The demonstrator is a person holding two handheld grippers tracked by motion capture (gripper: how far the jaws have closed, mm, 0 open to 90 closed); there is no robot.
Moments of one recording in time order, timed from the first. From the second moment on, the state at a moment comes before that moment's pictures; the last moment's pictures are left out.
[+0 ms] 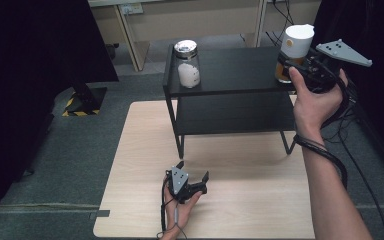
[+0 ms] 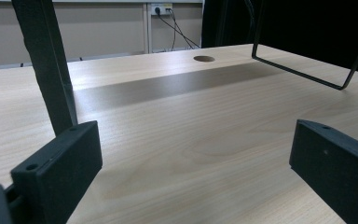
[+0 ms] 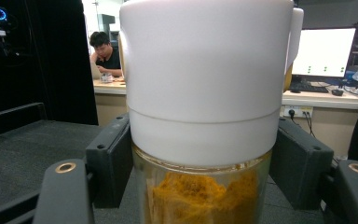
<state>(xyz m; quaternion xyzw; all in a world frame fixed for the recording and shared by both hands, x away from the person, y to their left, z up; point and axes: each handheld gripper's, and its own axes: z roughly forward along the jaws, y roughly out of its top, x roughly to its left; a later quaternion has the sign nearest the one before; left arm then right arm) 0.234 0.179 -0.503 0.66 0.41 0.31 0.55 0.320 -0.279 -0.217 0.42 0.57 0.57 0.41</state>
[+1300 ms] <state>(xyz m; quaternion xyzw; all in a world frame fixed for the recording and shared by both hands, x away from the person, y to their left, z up) 0.234 0.179 -0.504 0.66 0.41 0.31 0.55 0.306 -0.295 -0.236 0.41 0.57 0.59 0.40</state>
